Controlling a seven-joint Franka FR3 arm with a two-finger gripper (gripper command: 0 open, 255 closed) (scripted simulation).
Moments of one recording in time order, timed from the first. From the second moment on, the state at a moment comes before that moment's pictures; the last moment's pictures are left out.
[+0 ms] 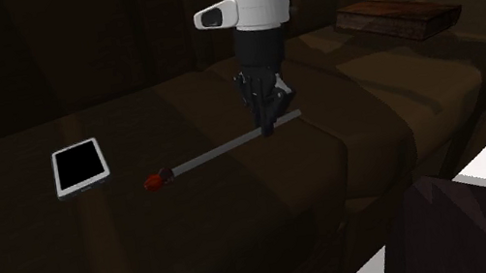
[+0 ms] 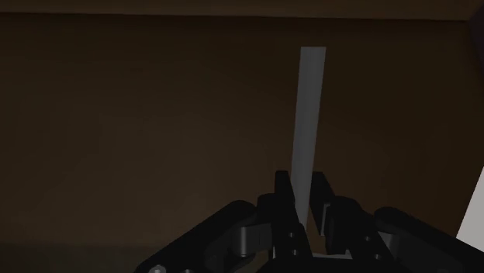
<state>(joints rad) 0.24 -0.07 -0.27 -2.18 0.10 2.10 -1.12</state>
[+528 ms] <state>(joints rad) 0.24 -0.08 -0.27 -2.15 0.09 2.03 -1.11</state>
